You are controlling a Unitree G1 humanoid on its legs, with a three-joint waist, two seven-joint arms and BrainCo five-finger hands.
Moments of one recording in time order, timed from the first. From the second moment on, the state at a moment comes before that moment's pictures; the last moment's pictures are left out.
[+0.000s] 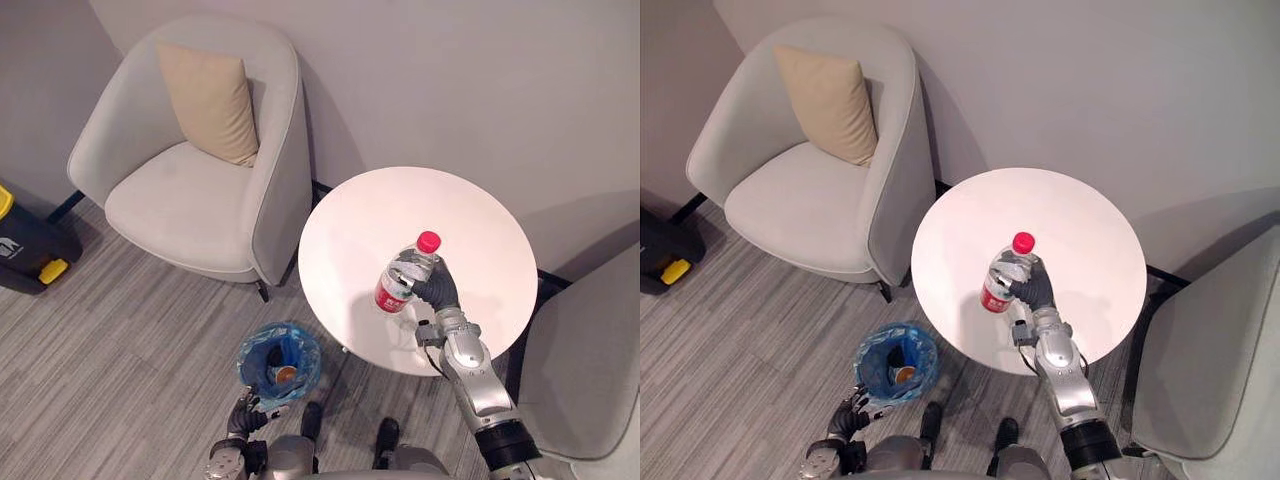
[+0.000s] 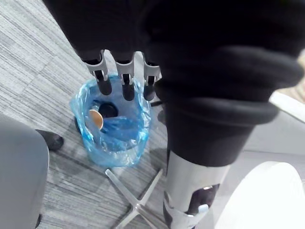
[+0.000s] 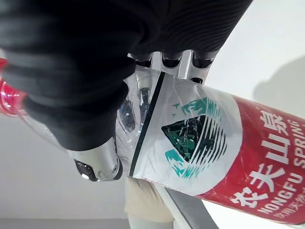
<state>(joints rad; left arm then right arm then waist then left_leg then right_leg) 0.21 0.10 -0.08 0.72 -0.17 -0.18 0.05 -0.04 -0.18 0.13 0.09 0.03 -0.18 -0.10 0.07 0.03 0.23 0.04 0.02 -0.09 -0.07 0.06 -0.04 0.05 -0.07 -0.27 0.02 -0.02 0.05</state>
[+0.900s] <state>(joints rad) 0.19 0.08 -0.14 0.82 -0.14 -0.18 0.05 0.13 -0.18 0.12 -0.14 -0.05 -0.24 -0.13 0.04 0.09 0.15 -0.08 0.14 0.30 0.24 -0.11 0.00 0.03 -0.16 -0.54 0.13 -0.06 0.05</state>
